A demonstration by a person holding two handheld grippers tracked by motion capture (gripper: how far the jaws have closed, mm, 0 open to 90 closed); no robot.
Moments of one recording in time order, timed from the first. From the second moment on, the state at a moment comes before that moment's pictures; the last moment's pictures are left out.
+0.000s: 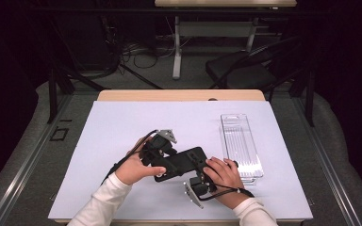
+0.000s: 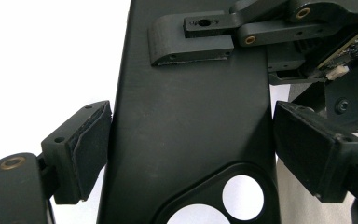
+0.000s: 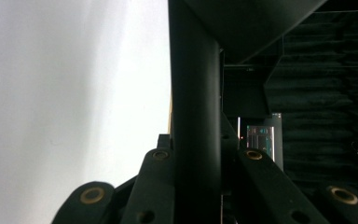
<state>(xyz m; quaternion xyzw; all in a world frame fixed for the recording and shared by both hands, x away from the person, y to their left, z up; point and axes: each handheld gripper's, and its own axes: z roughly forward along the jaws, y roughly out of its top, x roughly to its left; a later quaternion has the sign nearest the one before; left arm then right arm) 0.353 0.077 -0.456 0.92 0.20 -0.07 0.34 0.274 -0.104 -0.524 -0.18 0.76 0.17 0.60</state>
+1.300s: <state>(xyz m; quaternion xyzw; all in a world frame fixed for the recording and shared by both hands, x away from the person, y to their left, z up) 0.354 0.078 -0.457 0.91 0.20 -0.08 0.35 0.273 -0.106 -0.526 -0.18 0.75 0.18 0.61</state>
